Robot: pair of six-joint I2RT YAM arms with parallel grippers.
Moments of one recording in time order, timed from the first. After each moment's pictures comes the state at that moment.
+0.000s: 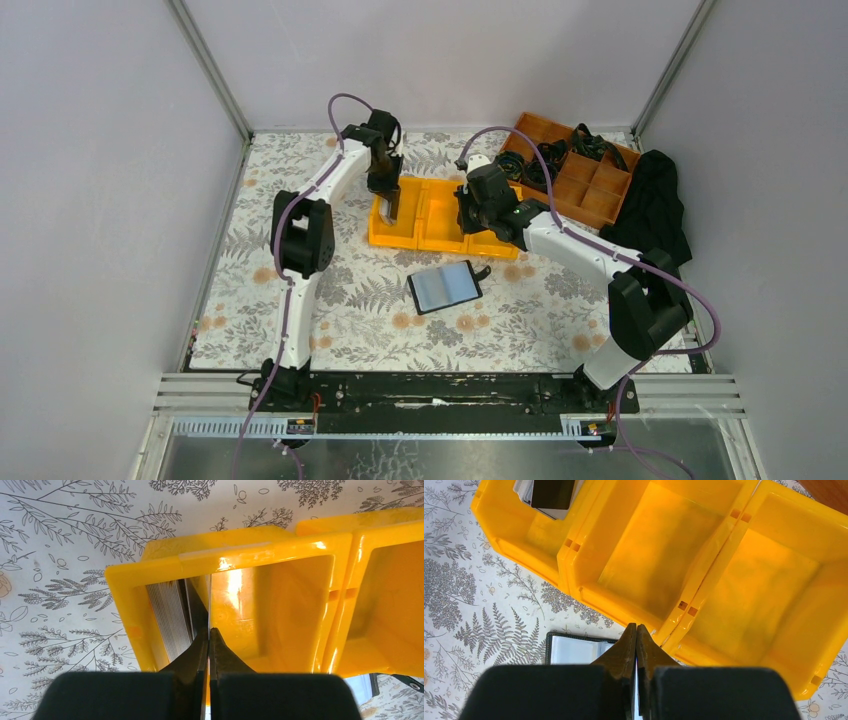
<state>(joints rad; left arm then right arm) -0.28 2.31 2.10 -0.97 0.15 -0.16 0.63 1.62 1.18 -0.28 0.07 0.28</state>
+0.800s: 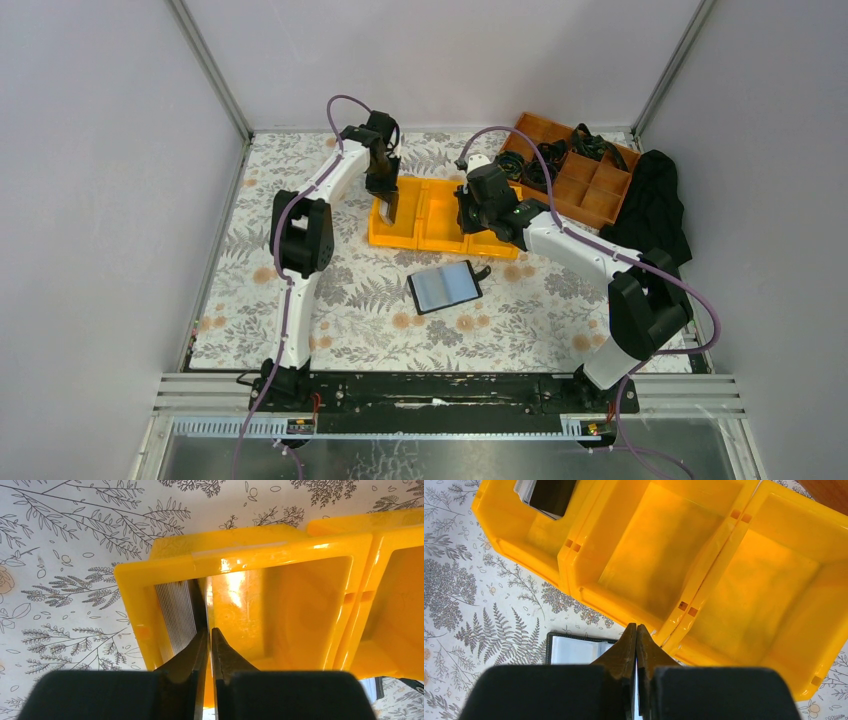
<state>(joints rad) -0.27 2.31 2.08 -0.97 0.13 -0.16 0.63 1.62 1.18 -0.28 0.07 0.28</state>
